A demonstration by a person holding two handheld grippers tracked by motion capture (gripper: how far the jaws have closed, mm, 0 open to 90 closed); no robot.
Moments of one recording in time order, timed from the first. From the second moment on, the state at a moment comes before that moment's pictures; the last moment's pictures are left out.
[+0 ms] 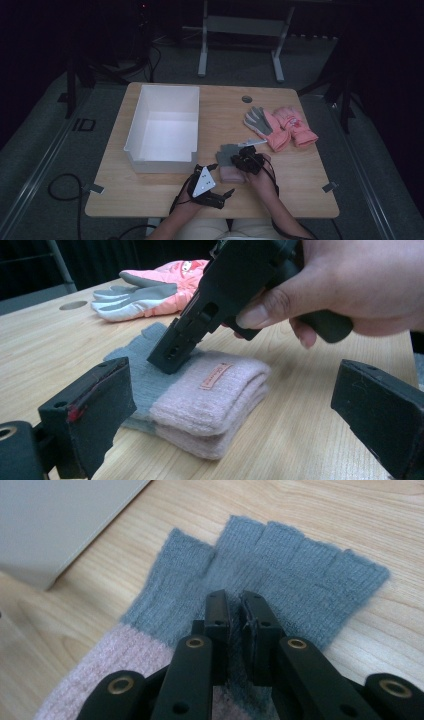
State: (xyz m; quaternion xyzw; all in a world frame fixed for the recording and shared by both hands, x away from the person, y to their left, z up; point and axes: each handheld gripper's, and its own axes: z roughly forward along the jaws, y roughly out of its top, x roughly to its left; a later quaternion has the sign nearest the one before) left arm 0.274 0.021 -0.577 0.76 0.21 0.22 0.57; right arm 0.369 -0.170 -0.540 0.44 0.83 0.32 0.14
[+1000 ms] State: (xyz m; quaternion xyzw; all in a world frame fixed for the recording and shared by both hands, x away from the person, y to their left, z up) left arm 0.262 -0.001 -0.562 0.78 0.20 0.21 0.56; right arm 0.369 -0.236 -0.539 0.41 0.84 0.32 0.14
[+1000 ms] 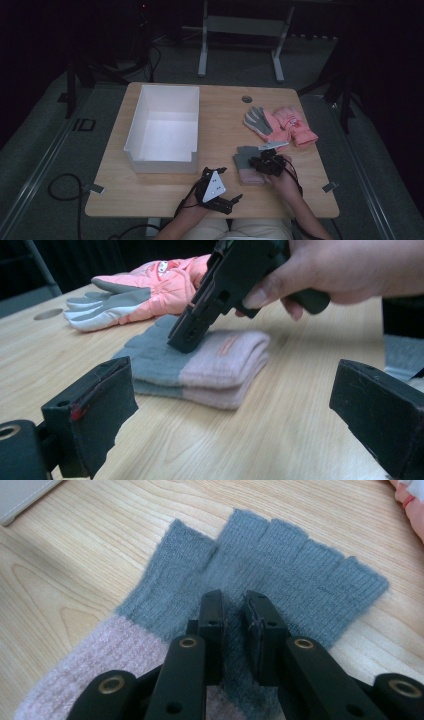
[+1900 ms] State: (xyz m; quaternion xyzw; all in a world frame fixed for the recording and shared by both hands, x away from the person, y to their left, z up) left arm 0.313 -0.068 -0.567 0.89 0.05 0.19 0.41; right arm 0.422 -0.265 -0.533 0.49 0.80 0.33 0.12
